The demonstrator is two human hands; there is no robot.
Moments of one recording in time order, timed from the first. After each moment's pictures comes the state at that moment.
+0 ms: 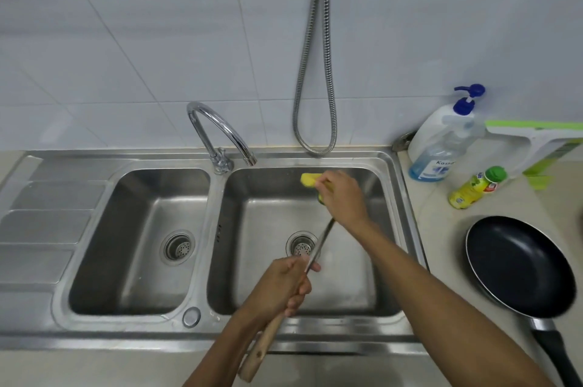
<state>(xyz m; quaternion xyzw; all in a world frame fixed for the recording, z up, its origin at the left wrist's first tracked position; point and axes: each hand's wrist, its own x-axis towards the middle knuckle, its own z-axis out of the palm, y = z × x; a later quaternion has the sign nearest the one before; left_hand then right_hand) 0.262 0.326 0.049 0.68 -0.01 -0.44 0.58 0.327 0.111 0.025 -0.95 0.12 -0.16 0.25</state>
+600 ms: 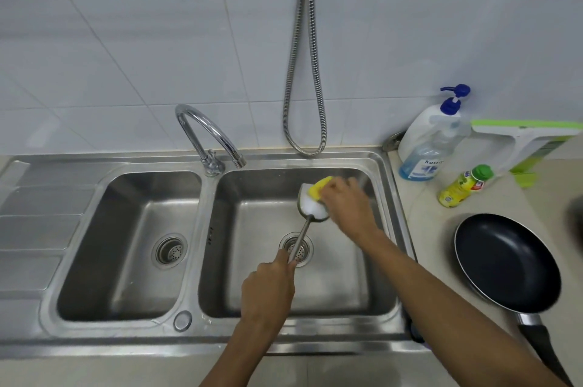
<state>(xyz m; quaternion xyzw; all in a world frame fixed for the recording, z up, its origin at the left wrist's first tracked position) 0.249 0.311 0.035 0.97 -0.18 -0.12 0.11 0.313 0.073 -0.021 -1.00 0.01 -0.07 -0.01</state>
